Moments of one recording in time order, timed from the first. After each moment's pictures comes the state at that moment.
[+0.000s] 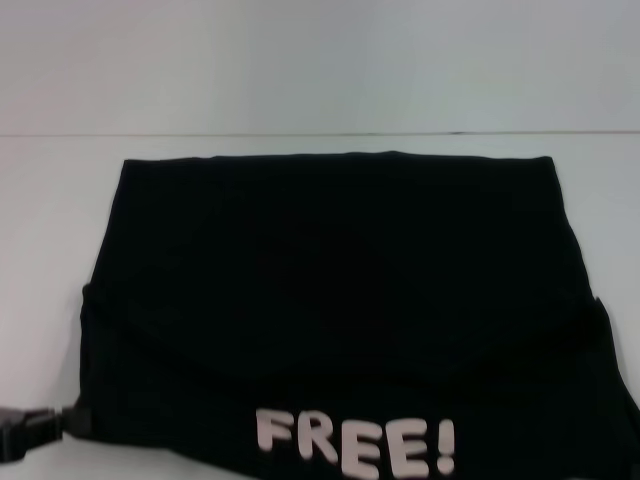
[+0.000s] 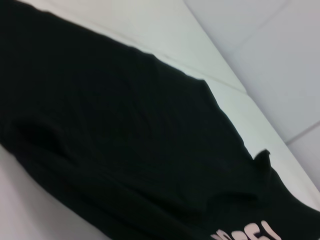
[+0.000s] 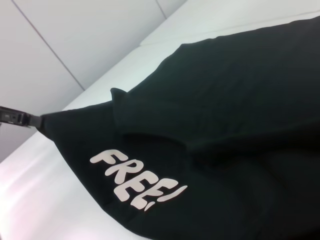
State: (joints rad) left arm -0.34 -2.10 0.16 0.95 2.46 1.95 -1.85; right arm 0.25 1.97 -0.40 -0.63 -2.28 -1.80 1.42
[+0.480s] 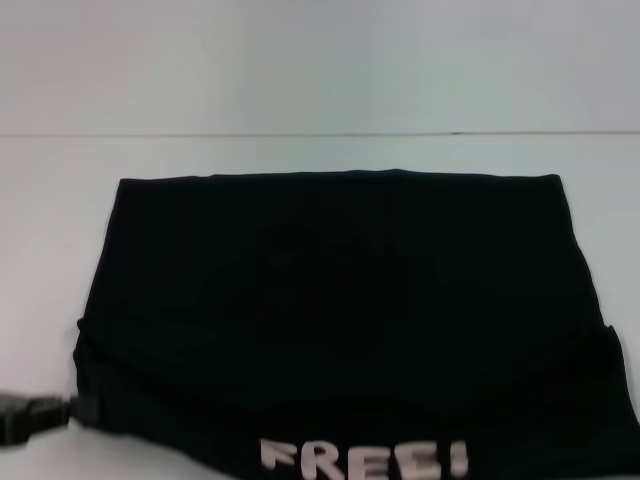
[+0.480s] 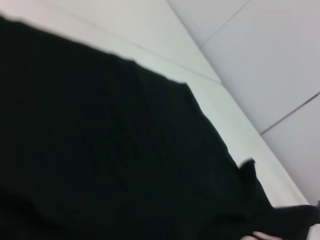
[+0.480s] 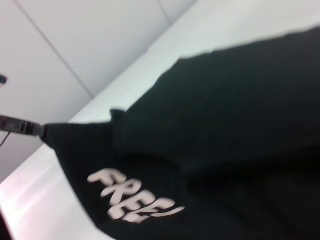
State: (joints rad) left arm -0.38 -2.08 0.14 0.95 2.49 2.02 -1.84; right arm 0.24 1.96 -0.32 -0.63 -2.31 -1.86 1.42
